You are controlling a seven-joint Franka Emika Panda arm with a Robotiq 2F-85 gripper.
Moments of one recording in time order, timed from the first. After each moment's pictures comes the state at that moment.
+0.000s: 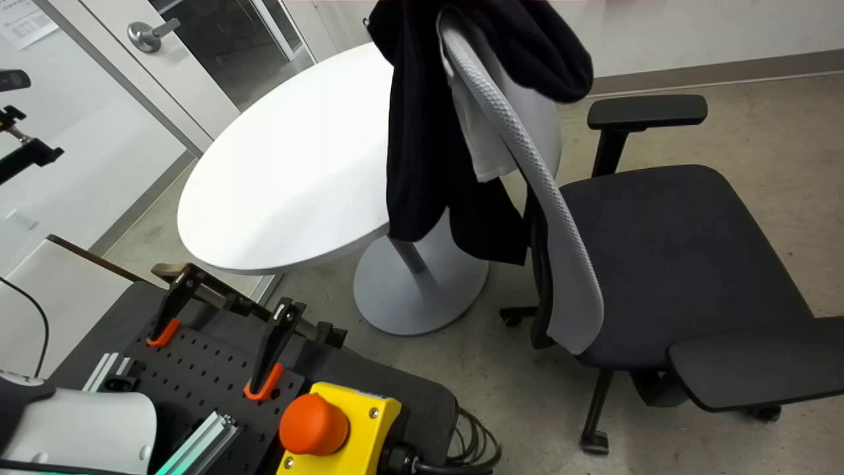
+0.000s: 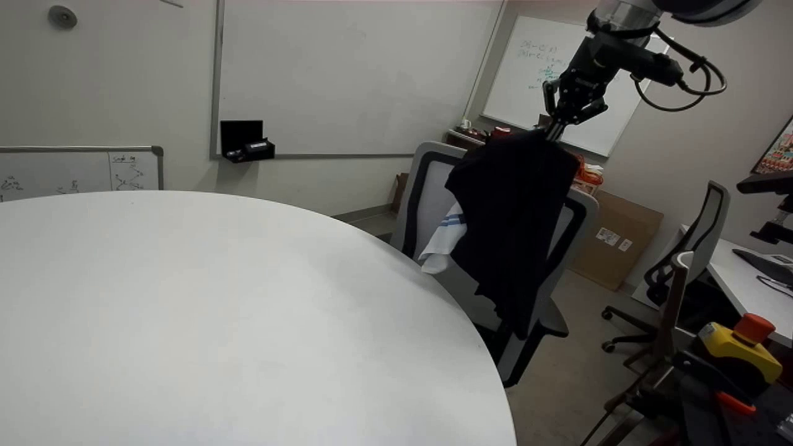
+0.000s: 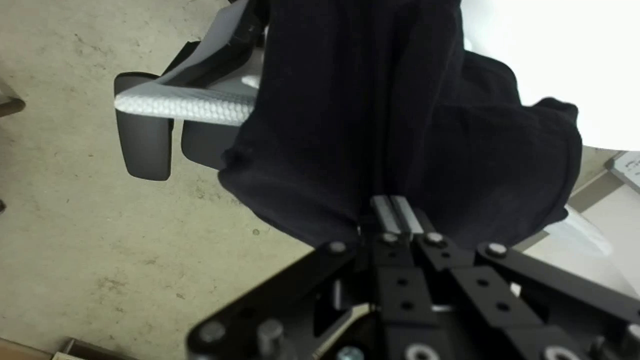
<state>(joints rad) -0.19 0.01 -0.19 -2.24 -0.22 2.50 0.68</state>
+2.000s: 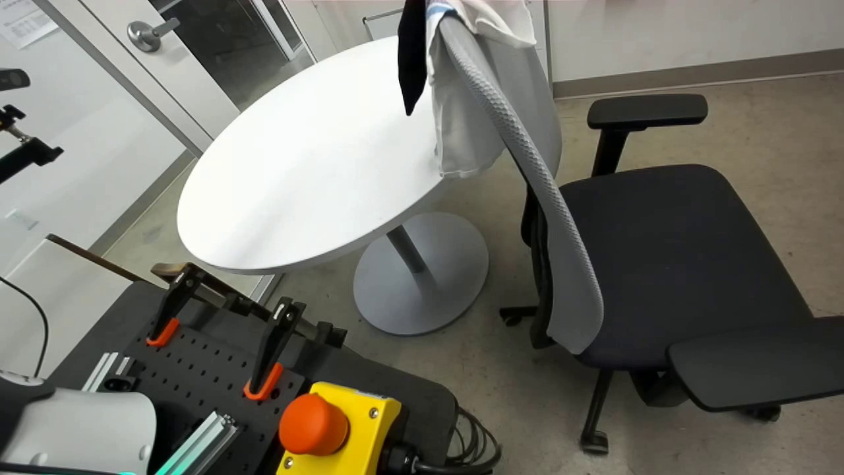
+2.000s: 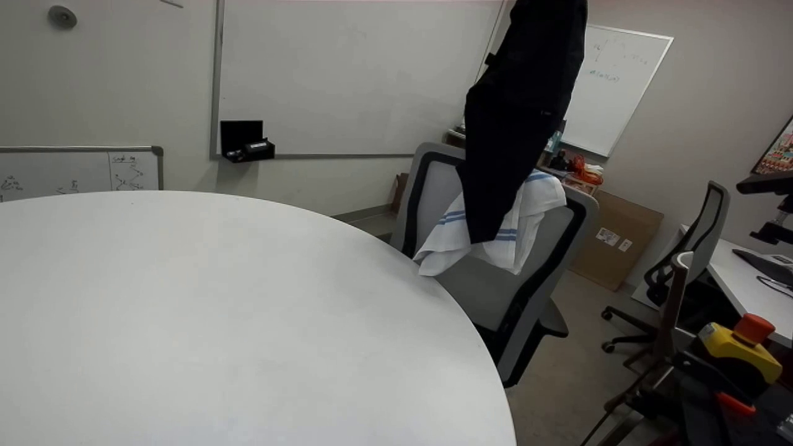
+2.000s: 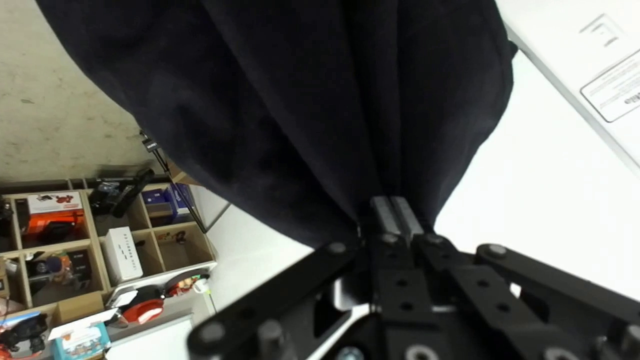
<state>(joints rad) -0.22 -0.05 -0.19 -1.66 -0.10 2.56 0.69</state>
